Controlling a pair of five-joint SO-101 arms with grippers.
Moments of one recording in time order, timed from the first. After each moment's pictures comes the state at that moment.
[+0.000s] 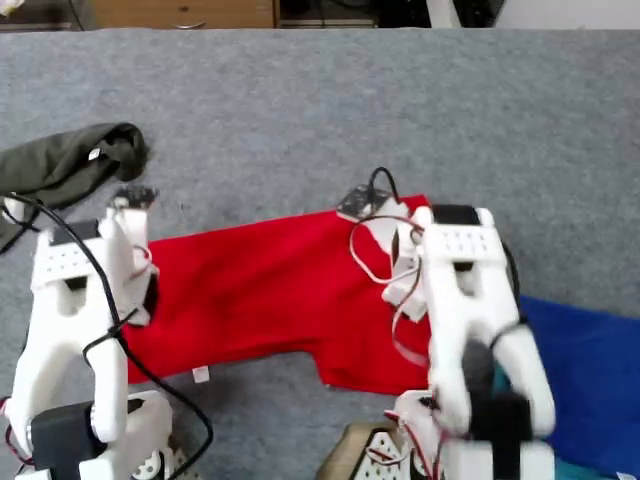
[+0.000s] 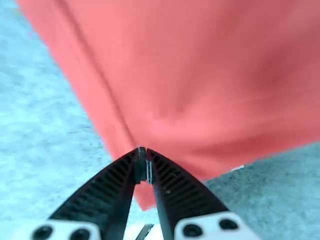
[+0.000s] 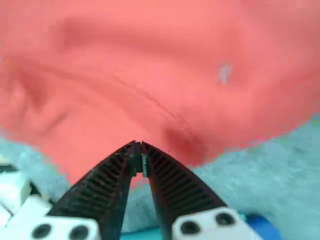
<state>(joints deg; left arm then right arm) -16.5 -21.5 41.1 80.7 -28.4 -3.9 -19.9 42.2 78.2 42.7</state>
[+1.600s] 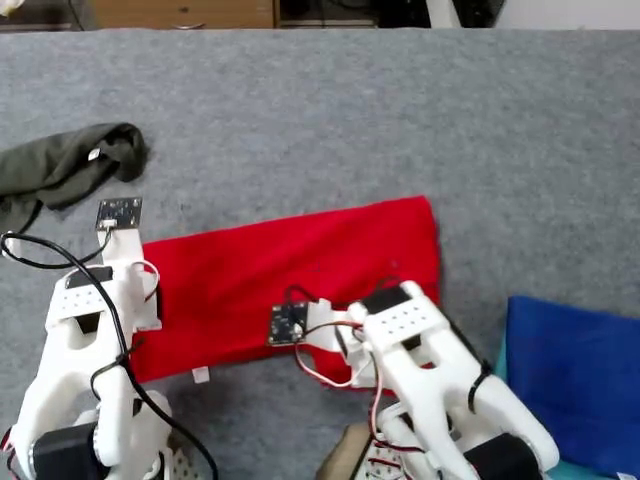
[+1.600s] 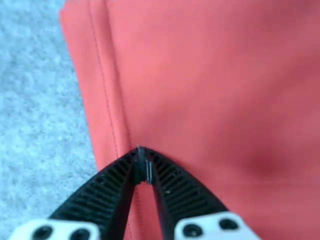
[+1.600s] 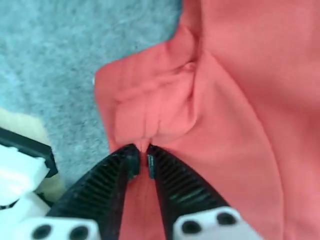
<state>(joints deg) -17.1 -27.8 64.7 48.7 -17.7 -26.9 -27.1 71.2 62.1 53.6</state>
